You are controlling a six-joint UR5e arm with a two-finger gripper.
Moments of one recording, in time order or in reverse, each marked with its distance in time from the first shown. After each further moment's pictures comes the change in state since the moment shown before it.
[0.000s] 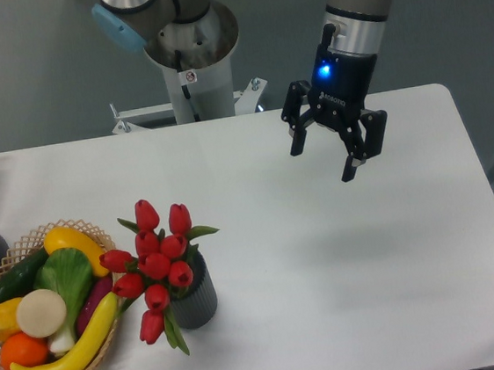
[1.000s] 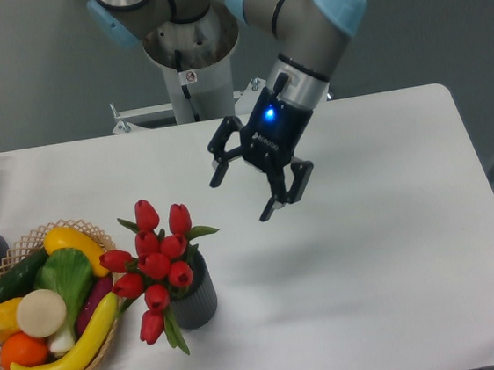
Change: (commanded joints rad) arm -0.132 -0.064 -0.112 0.051 -0.146 -0.129
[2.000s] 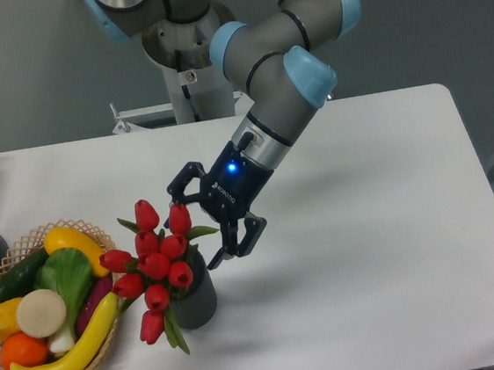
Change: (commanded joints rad) arm -0.098 -0.129 0.025 0.164 -0.100 -0.049
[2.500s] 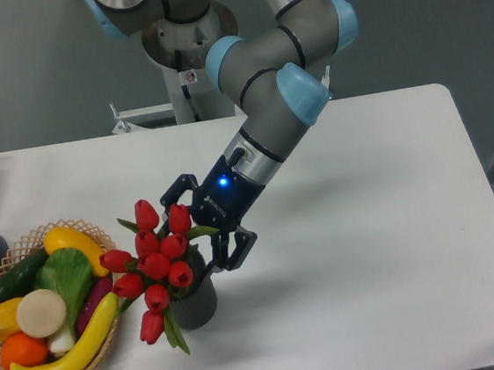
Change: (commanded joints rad) arm -0.037 -0.040 0.020 0.011 0.005 -0.002
